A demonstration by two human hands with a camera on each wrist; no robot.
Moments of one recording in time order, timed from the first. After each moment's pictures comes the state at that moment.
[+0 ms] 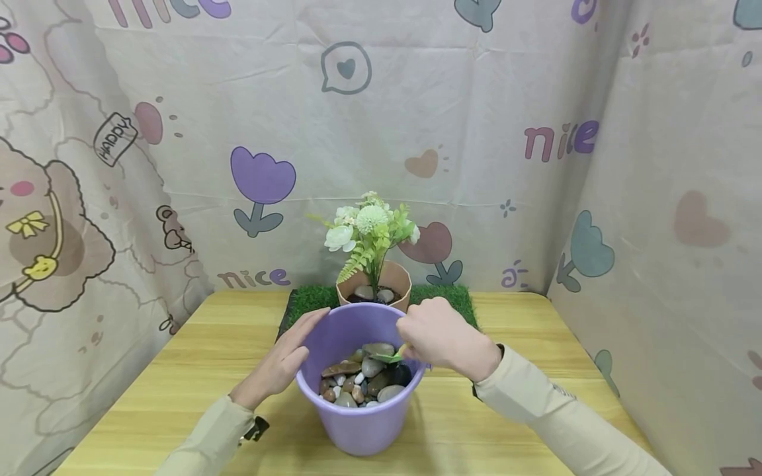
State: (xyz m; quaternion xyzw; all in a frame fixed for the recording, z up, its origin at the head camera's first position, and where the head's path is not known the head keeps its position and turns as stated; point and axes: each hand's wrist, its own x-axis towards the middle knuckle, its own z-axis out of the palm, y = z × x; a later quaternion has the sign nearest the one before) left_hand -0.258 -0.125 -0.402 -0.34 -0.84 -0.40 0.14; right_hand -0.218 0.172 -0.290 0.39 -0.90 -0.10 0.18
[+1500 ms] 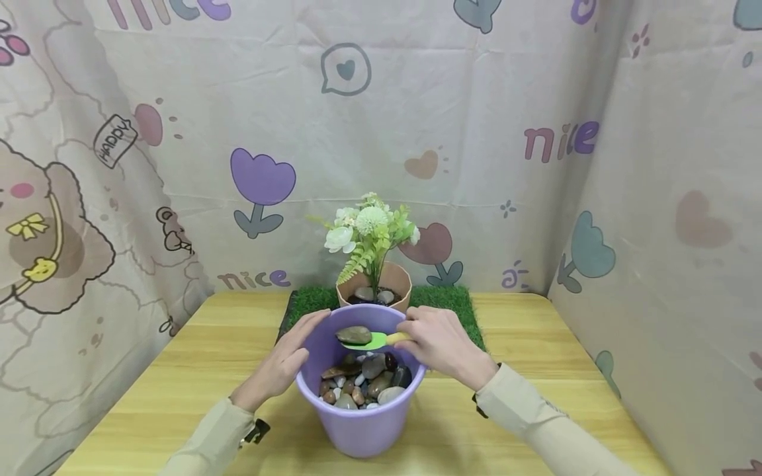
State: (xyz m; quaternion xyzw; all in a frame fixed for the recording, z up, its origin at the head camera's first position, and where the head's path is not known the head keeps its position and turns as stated) left_hand -0.259 -0.125 -0.404 -0.34 -0.84 -0.39 0.14; right_hand -0.247 0.187 -0.350 0.38 -0.87 0.04 0.30
